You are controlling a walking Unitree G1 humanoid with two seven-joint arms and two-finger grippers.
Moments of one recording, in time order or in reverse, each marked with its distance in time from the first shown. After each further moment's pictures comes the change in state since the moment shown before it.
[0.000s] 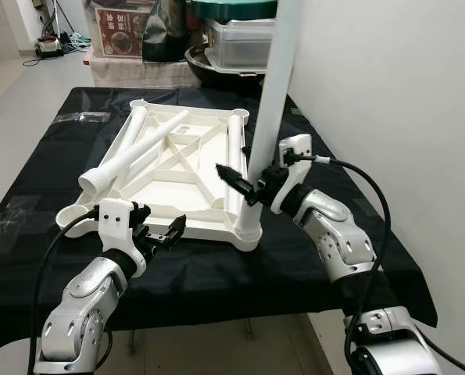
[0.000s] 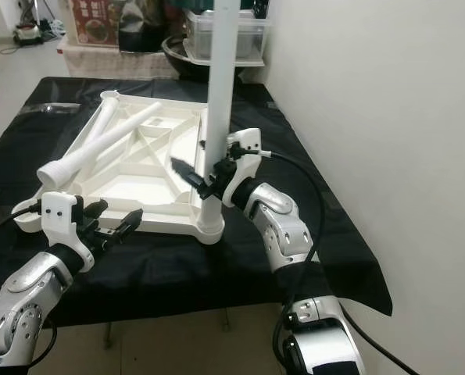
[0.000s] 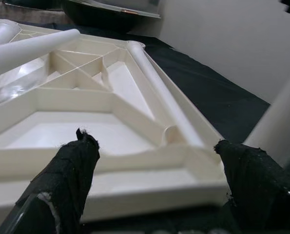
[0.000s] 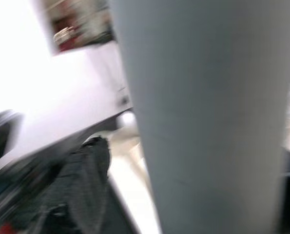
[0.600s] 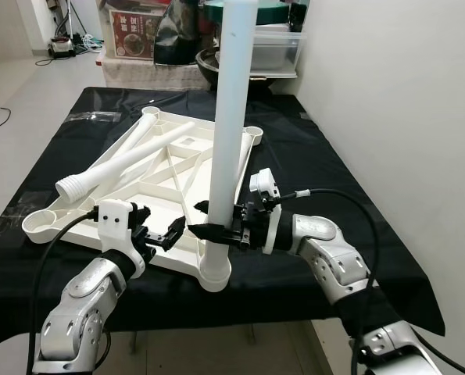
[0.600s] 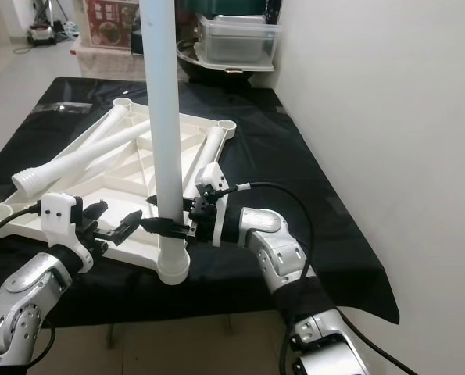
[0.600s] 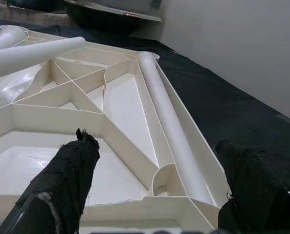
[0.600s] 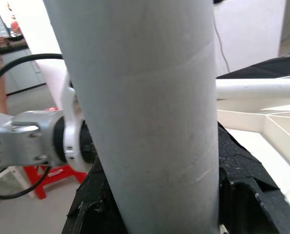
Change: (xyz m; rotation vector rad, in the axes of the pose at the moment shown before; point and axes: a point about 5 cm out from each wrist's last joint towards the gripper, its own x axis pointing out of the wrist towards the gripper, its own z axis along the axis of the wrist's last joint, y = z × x) left arm 0.001 0.001 -0.003 -0.007 0.006 -0.010; right arm 0.007 0.031 -0.028 0.041 0.055 0.194
